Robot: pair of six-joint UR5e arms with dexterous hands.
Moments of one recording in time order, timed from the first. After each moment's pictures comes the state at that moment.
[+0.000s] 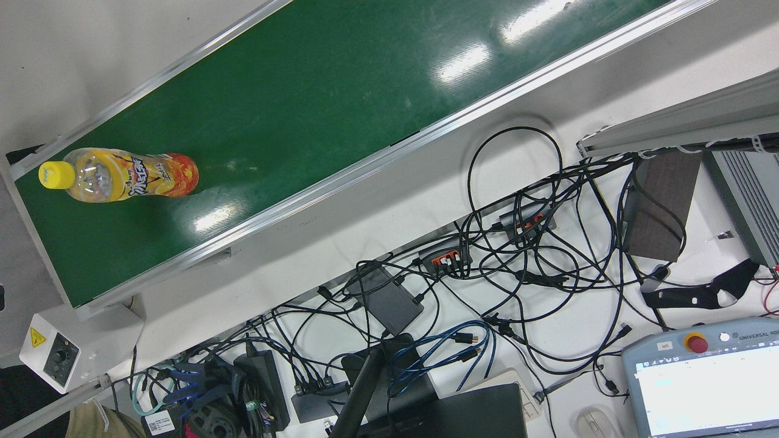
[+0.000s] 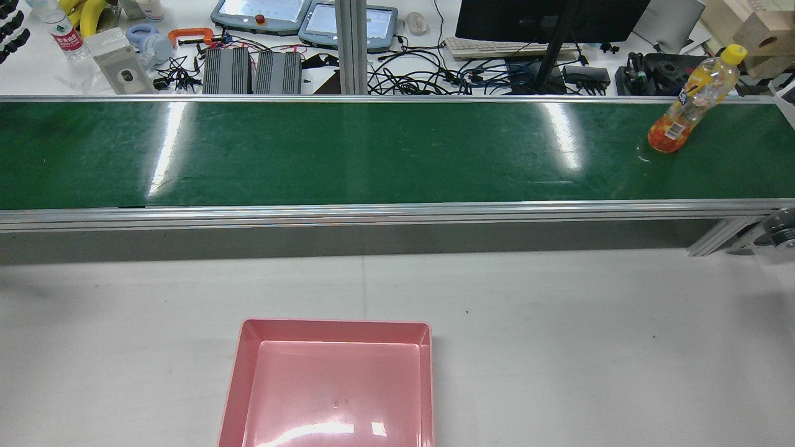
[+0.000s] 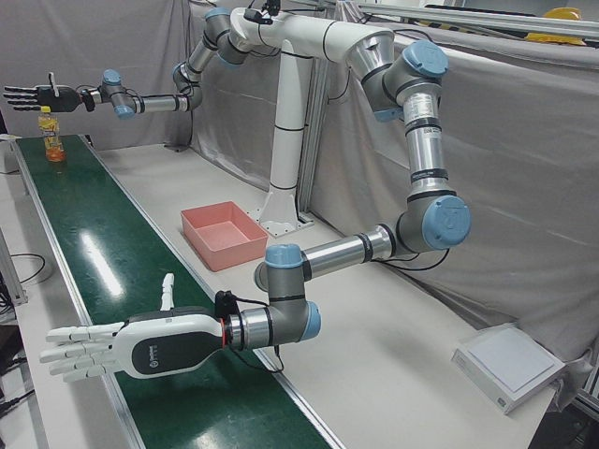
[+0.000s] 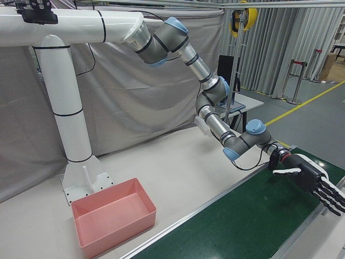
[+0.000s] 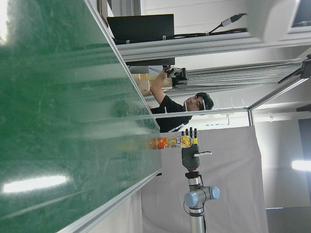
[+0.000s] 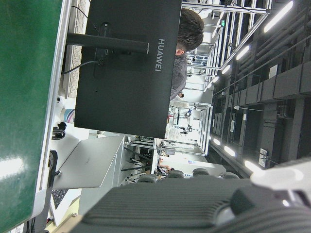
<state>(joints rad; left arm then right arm) -1.27 -1.92 -1.31 -0.20 1.50 0.15 1.52 -1.45 1.54 -3.27 -1.58 -0.10</state>
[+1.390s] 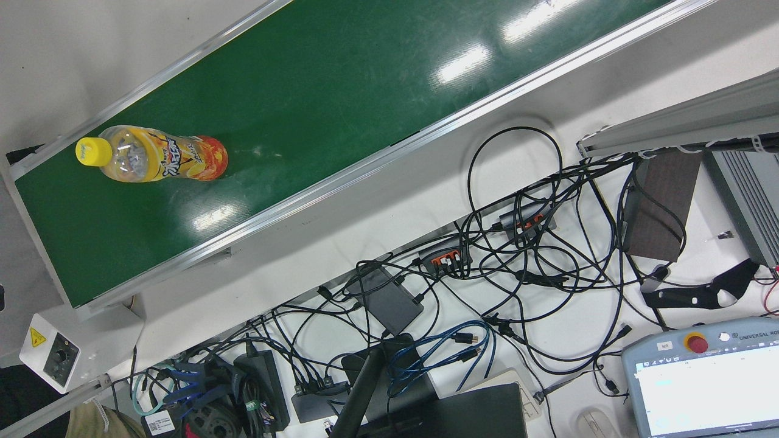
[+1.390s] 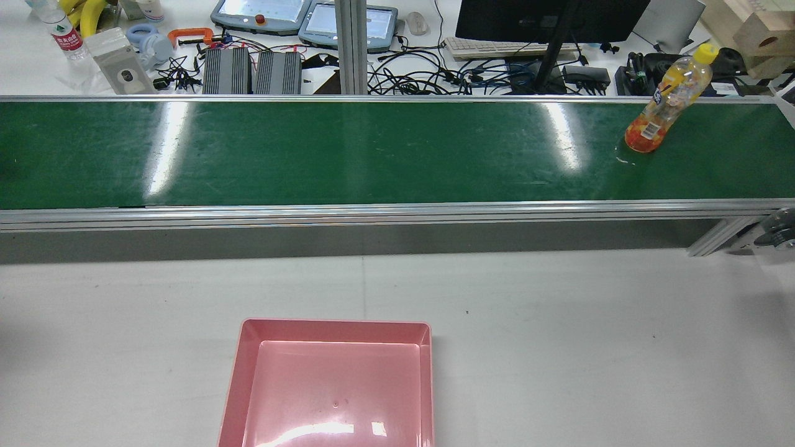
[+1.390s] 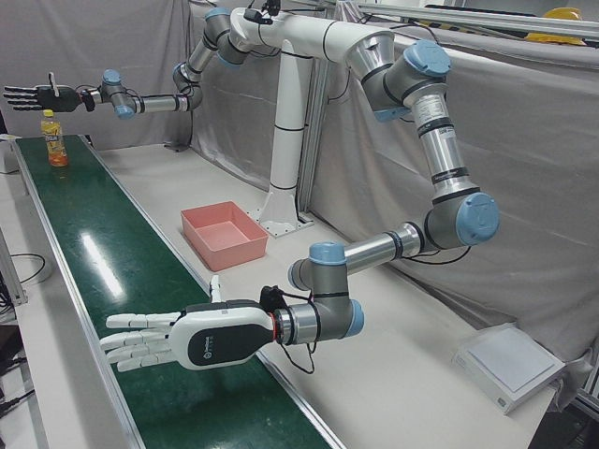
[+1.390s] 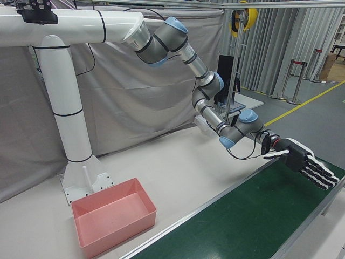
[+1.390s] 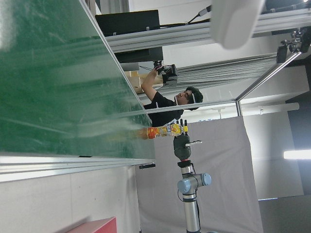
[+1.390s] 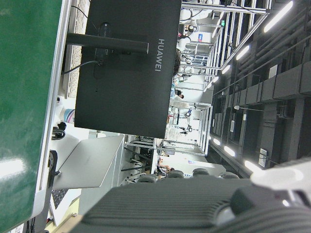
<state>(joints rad) -1.31 -1.73 -1.48 -0.25 1.50 0.14 1.52 -1.45 1.54 -3.27 -1.58 -0.10</state>
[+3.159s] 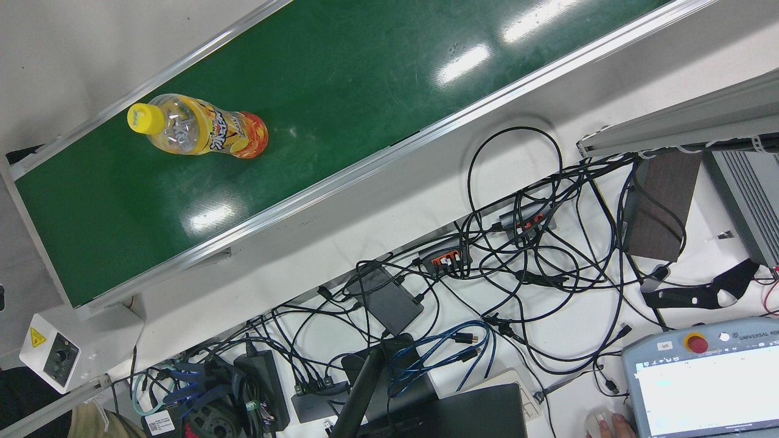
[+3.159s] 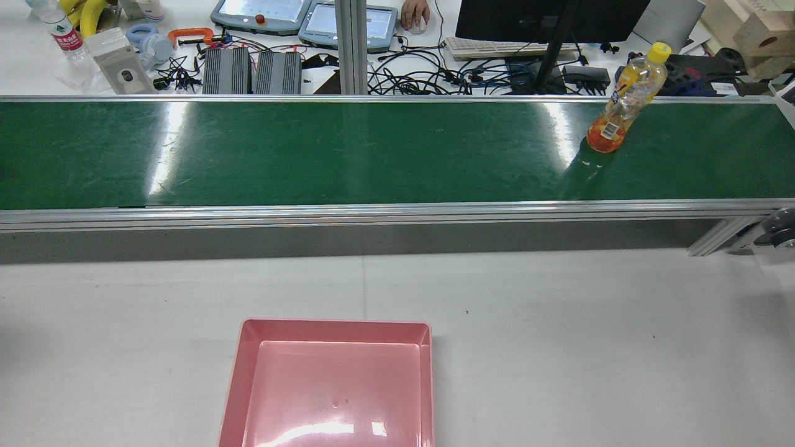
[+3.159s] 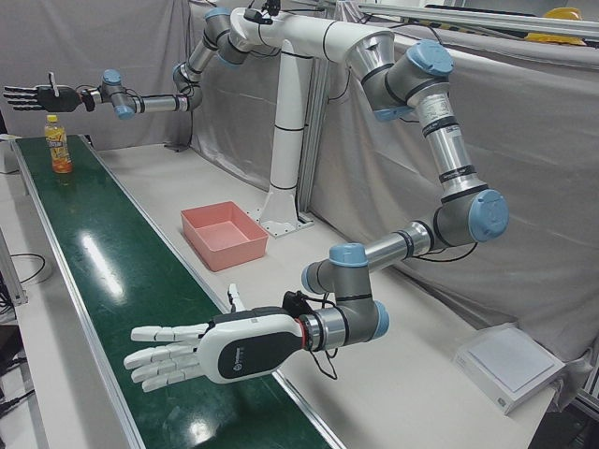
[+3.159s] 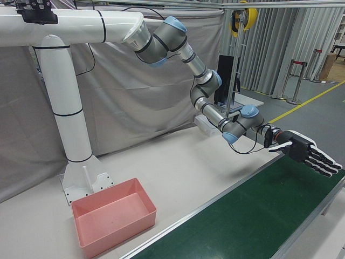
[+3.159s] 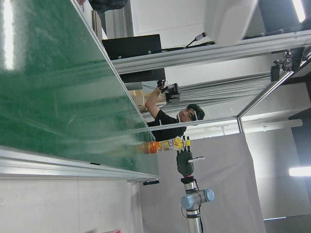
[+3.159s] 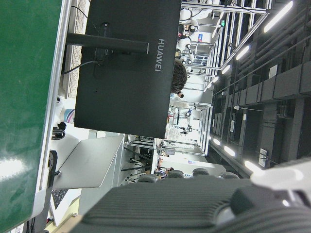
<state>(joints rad) -1.37 -1.67 -1.49 -0.25 1.50 0.14 1.52 -1.45 1.54 -3.27 -1.58 -0.10</state>
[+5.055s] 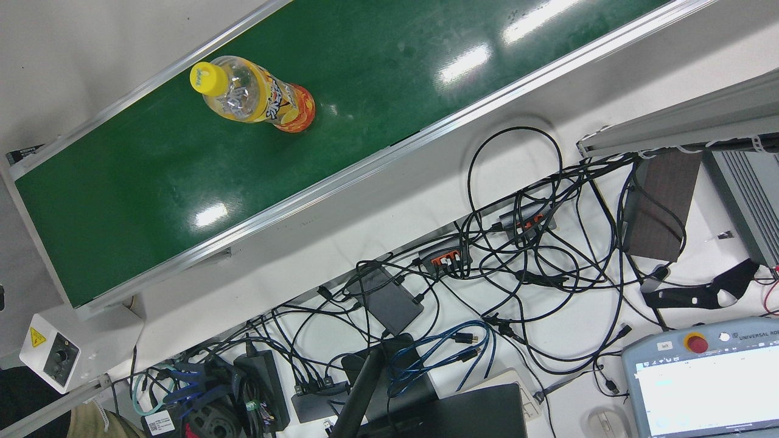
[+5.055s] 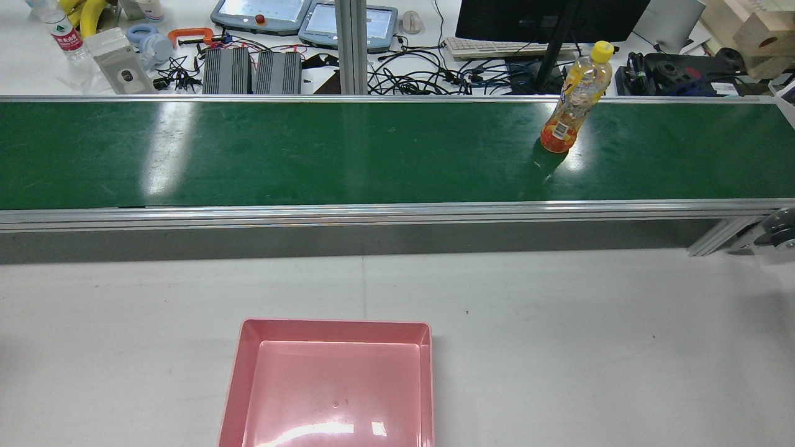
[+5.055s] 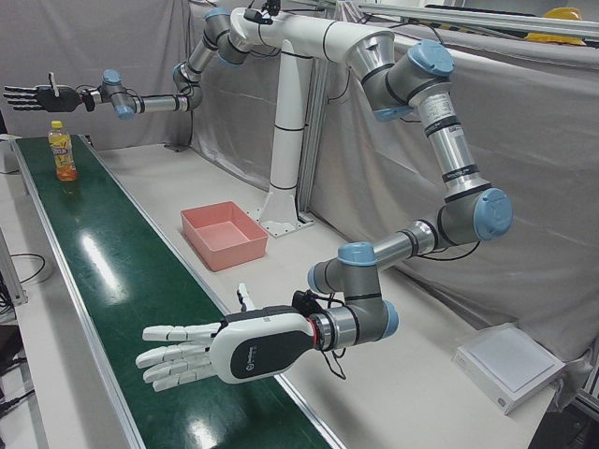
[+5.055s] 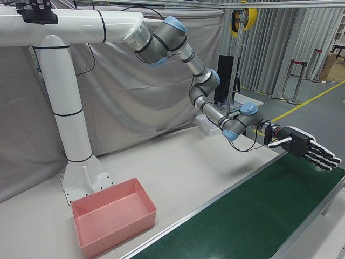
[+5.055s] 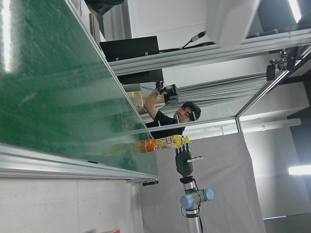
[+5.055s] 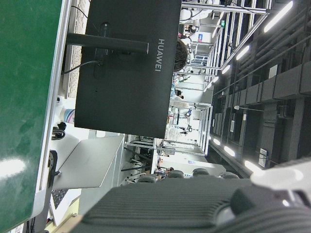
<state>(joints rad) -1.39 -1.64 -1.51 -0.26 1.50 0.14 1.52 -1.45 1.54 -3.27 -1.58 -0.10</state>
